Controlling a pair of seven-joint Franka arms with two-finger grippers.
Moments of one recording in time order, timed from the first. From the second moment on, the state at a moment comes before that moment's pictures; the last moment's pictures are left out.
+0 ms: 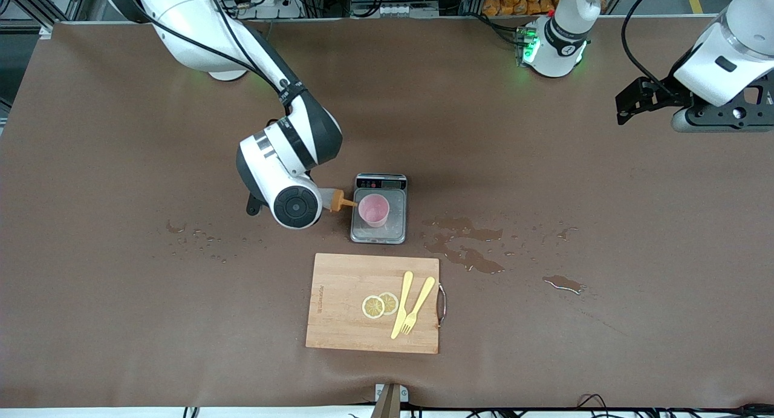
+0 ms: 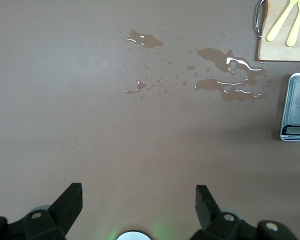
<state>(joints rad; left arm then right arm) -0.16 -0.05 -0.04 -1.57 0.01 1.48 -0.16 0.50 0.71 0.03 -1.27 0.00 1.48 2.33</state>
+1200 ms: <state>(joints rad) -0.16 -0.05 -0.04 -1.57 0.01 1.48 -0.16 0.29 0.60 0.02 -1.22 0.19 1.41 2.04</state>
